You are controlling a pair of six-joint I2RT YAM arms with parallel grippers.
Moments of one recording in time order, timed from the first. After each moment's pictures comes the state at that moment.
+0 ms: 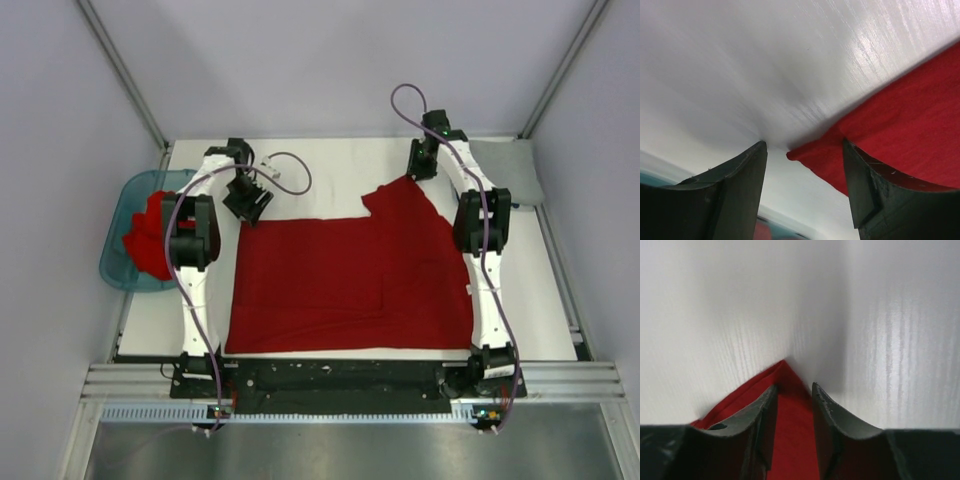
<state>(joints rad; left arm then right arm) -0.08 2.30 1.93 -1.04 0.13 0.58 0.13 2.57 2.38 -0.82 -0.05 0.29</state>
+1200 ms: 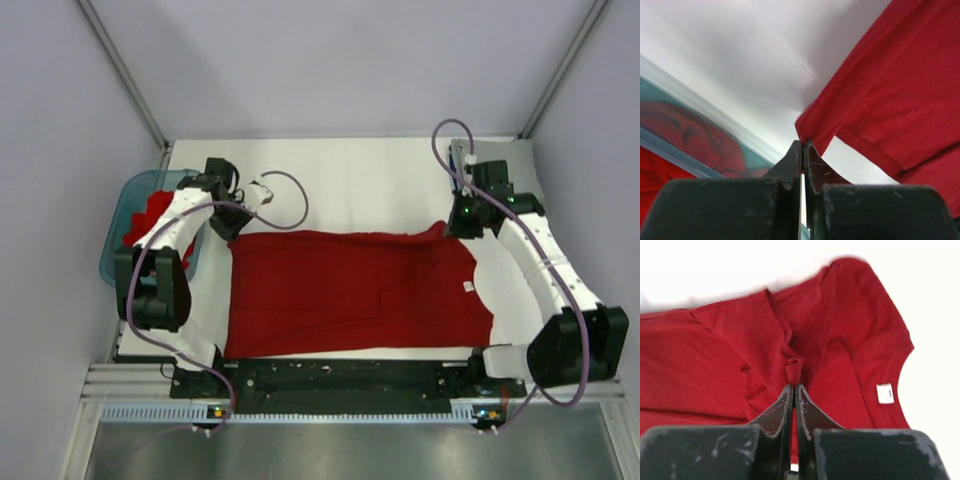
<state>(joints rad) -0.09 1.70 1.36 -0.90 0.12 0.69 0.13 1.37 1.22 -0.81 -0.10 0.31</state>
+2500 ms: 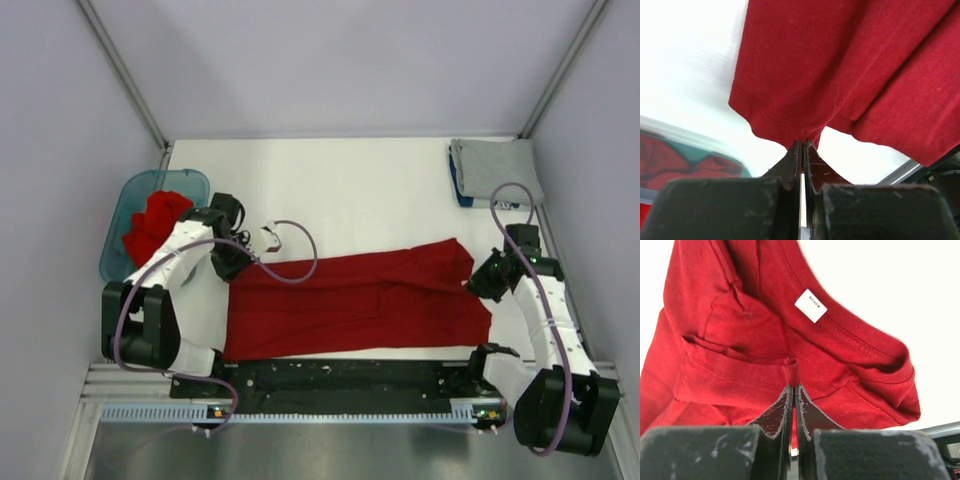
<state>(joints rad) -0.17 1.44 1.02 -1.01 0.14 0.90 -0.14 0.99 0.69 -0.85 -0.10 0.63</state>
